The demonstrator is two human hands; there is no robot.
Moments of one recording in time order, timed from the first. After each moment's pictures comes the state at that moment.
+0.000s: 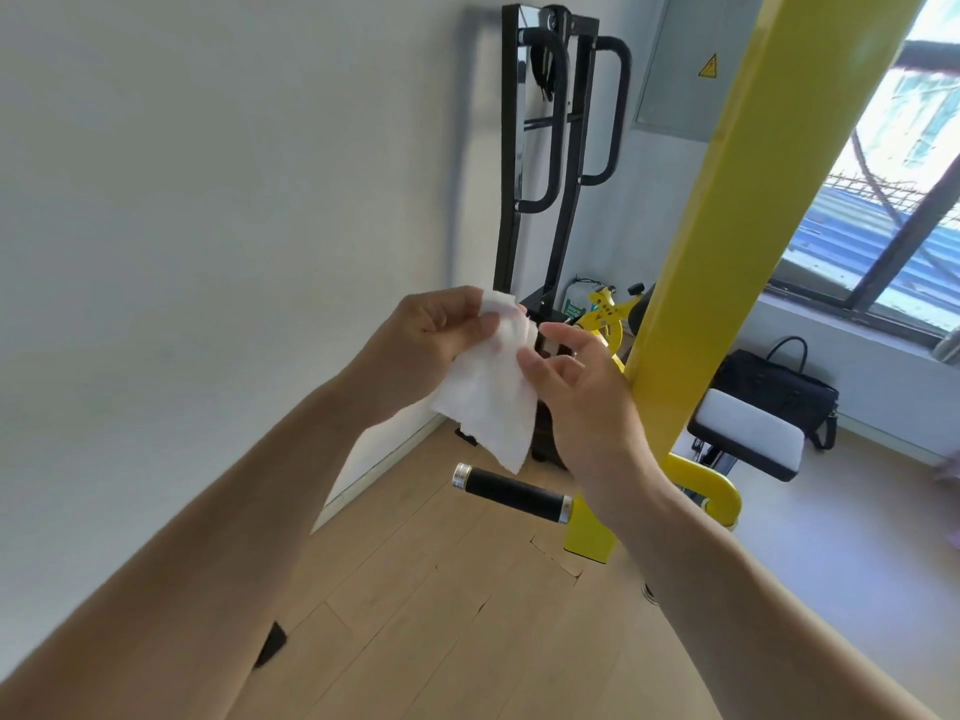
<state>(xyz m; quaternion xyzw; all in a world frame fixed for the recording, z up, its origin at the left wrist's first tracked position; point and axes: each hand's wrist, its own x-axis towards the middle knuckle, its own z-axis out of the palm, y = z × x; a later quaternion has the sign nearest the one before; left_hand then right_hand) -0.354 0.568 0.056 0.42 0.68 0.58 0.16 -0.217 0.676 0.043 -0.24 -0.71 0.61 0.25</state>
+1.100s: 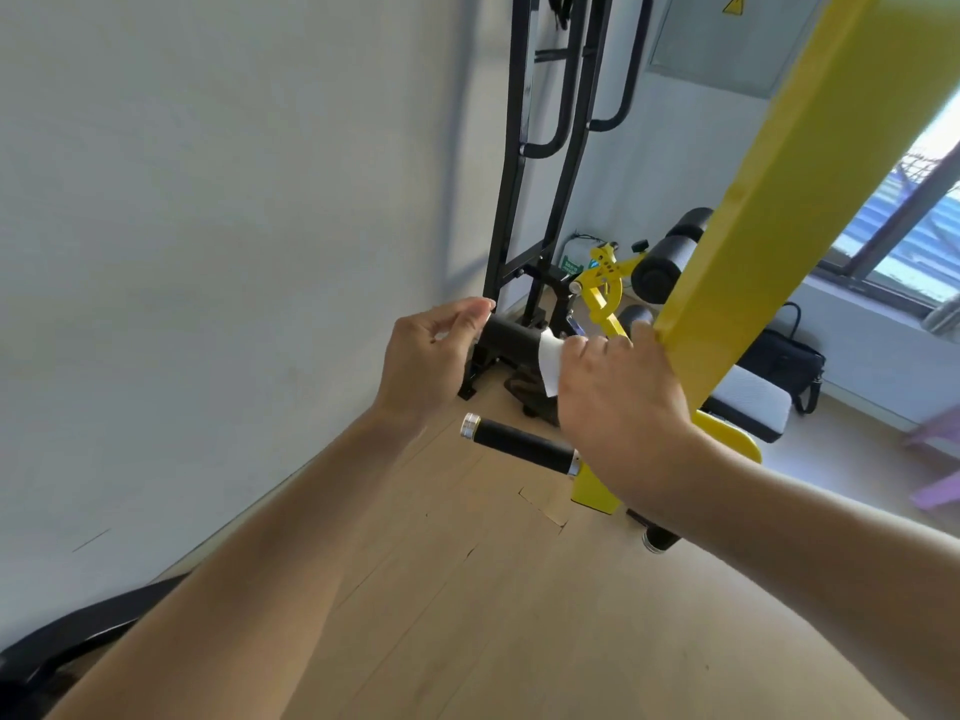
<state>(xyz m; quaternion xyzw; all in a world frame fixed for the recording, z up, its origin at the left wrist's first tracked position) -0.341 0.578 -0.018 0.24 0.73 0.64 0.06 -0.217 0.688 0.028 -0.20 -0.94 -0.28 0.01</state>
